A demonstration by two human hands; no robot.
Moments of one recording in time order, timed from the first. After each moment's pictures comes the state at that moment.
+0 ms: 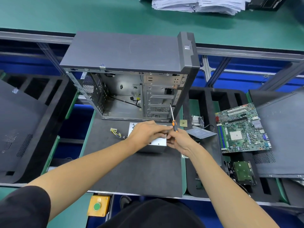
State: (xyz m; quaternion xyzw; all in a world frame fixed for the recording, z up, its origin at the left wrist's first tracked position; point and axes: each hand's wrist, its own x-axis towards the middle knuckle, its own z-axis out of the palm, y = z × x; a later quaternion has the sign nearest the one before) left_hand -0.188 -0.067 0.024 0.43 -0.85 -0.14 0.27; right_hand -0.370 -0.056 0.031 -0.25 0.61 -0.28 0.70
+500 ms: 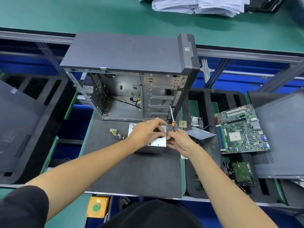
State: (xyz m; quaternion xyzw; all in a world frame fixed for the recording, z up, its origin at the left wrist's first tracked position) left_hand -0.184 -0.074 0.017 0.46 -0.81 -0.27 0.24; right_hand -0.370 -0.056 0.035 -0.25 0.62 -0.28 0.69
